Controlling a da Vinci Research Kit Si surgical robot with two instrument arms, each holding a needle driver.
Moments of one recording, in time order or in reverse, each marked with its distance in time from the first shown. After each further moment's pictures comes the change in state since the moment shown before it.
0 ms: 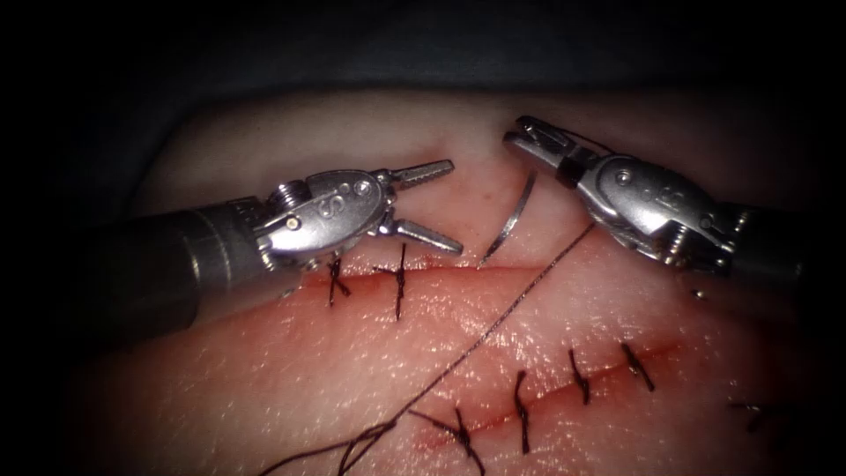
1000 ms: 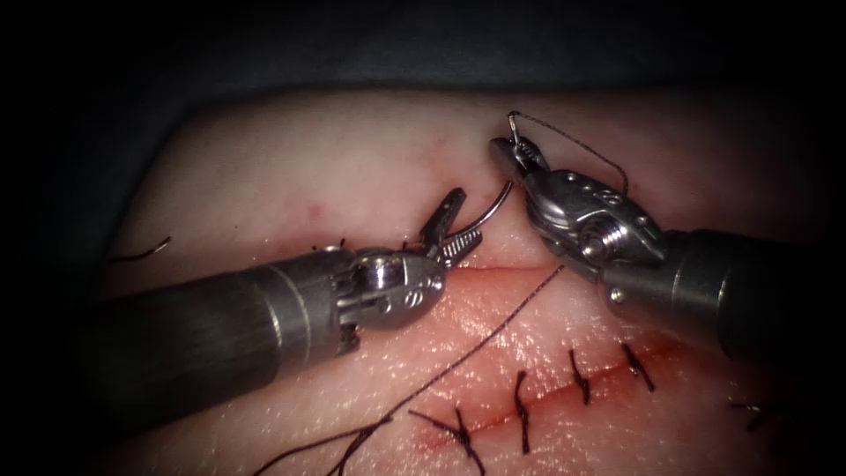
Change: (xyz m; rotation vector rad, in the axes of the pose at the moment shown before) right arm -0.001 -0.003 0.002 -0.689 -0.322 0.606; left arm -0.004 0.005 0.004 0.894 -0.380 0.749
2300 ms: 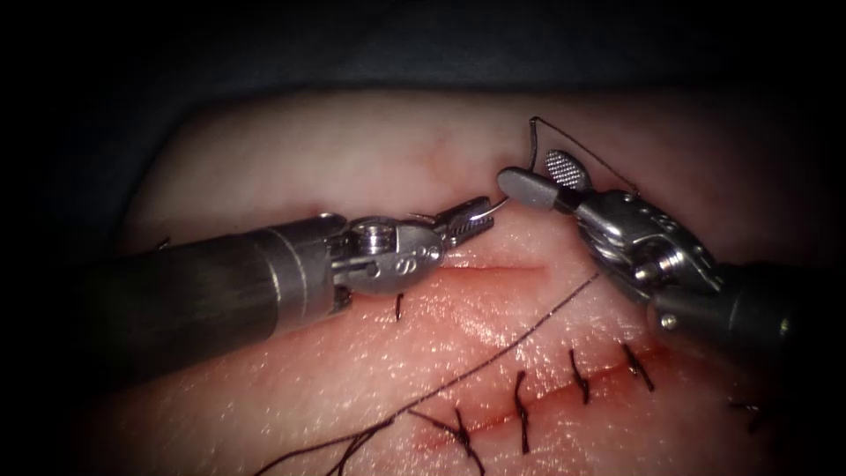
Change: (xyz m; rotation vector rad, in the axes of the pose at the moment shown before) right arm 0.000 0.002 -0.002 0.211 -0.045 0.186; left arm -0.002 0.001 0.003 -0.192 0.140 0.012
